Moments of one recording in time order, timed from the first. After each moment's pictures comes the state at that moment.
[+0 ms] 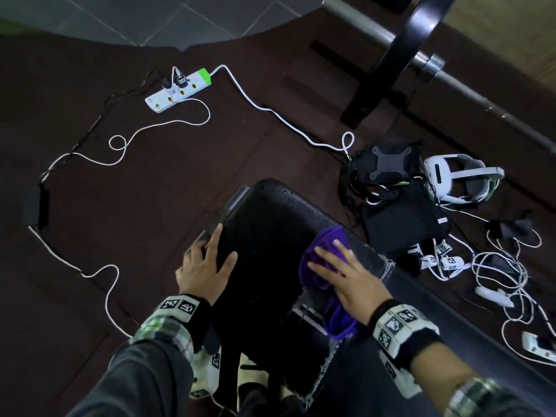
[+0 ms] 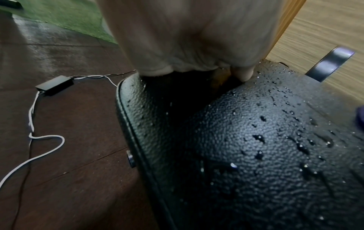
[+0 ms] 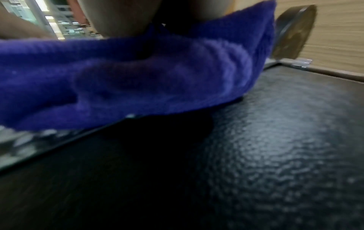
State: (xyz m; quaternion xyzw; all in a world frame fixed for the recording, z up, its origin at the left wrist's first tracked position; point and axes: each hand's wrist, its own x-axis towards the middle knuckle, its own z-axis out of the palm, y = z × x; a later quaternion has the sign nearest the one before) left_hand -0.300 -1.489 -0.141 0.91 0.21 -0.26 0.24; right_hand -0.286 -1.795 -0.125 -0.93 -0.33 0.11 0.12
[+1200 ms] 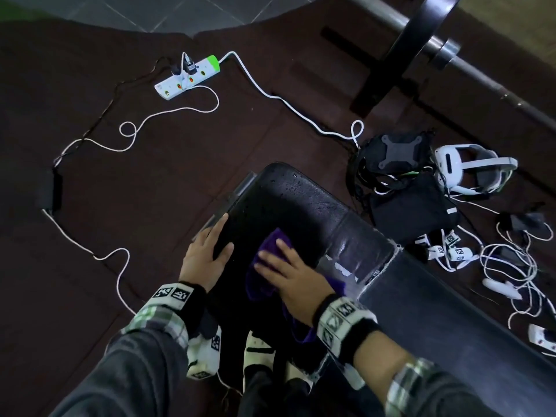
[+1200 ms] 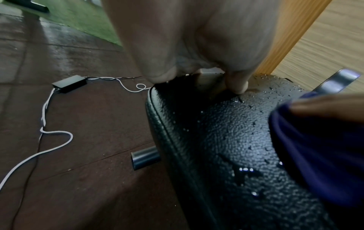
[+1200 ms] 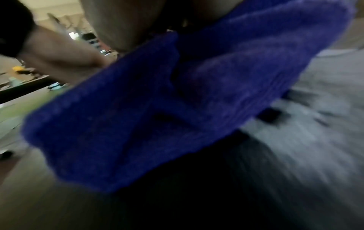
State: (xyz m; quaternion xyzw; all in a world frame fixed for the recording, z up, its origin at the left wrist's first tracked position) left_hand -0.320 -1.465 -0.149 0.89 0.17 -0.18 0.39; right_hand -0.322 -1.691 -0.132 -0.89 -0.40 0.14 0.15
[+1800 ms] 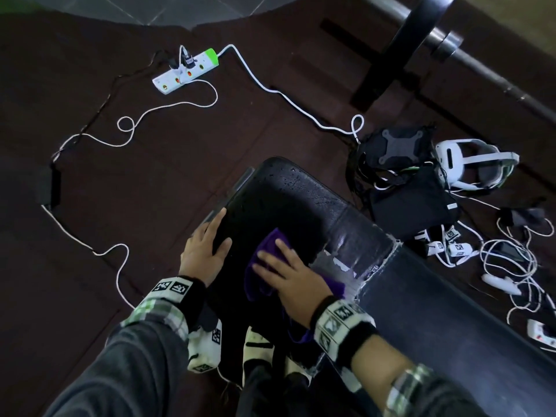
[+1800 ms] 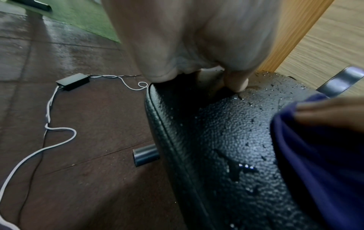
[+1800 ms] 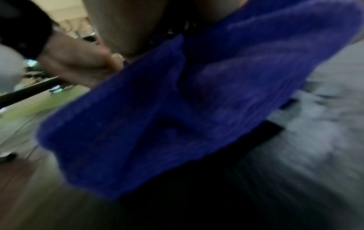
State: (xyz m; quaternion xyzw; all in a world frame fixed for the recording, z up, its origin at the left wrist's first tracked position) left_hand -0.321 -1.466 -0.156 0.89 0.18 -0.18 0.37; right_hand -0.331 -1.690 -0.128 -0.90 -0.39 0.14 0.14
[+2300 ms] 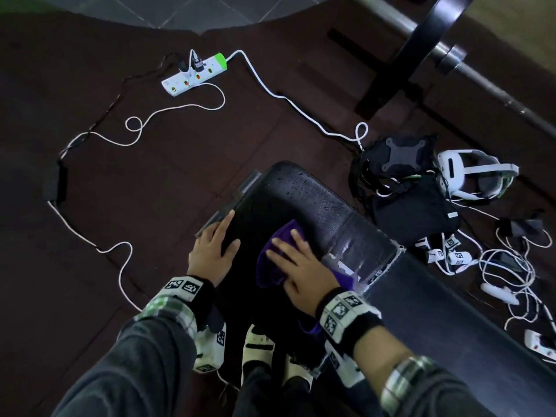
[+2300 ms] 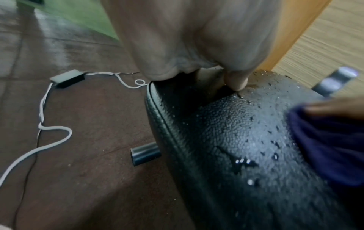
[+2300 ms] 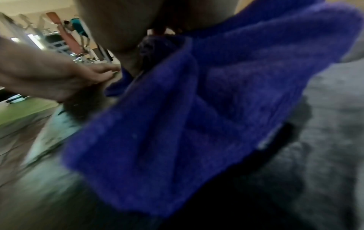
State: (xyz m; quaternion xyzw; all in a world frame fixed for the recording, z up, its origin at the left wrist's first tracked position) left_hand -0.322 -1.471 -0.144 0.90 0.19 -0.20 0.36; right_hand -0.314 -1.689 -0.124 -0.90 -0.32 0.21 0.22
